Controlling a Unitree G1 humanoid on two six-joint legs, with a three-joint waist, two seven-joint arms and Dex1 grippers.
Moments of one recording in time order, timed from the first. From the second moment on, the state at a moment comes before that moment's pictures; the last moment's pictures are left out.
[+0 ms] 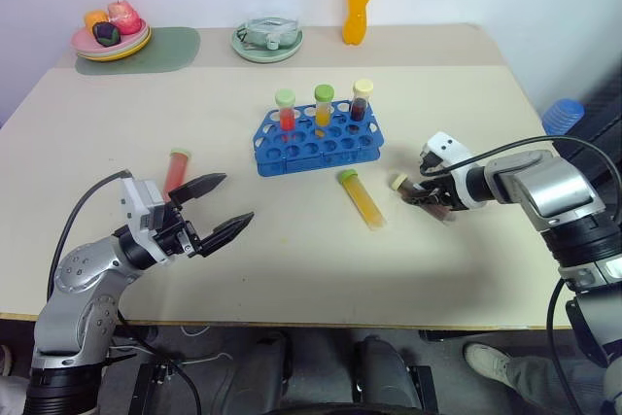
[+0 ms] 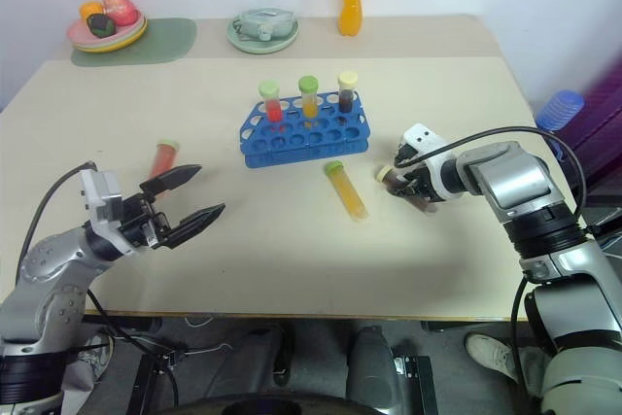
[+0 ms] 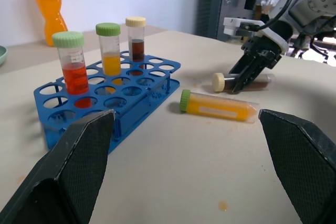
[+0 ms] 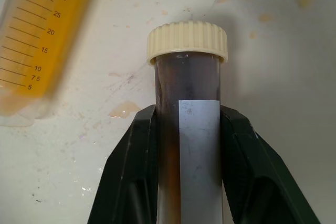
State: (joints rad) left arm 0.01 0.55 0.24 -0.29 -0.62 0.19 -0.98; right arm -0.75 -0.85 0.34 0.19 0.26 0.99 0.95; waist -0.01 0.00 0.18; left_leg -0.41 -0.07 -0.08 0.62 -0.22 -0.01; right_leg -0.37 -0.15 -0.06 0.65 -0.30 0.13
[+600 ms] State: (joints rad) left arm 0.07 0.55 0.24 -0.31 -0.62 0.18 -0.96; right arm -0.91 -0.89 0.54 0.23 0.12 1.07 1.16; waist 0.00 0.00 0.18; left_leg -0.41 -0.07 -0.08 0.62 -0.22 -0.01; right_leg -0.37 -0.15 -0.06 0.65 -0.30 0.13
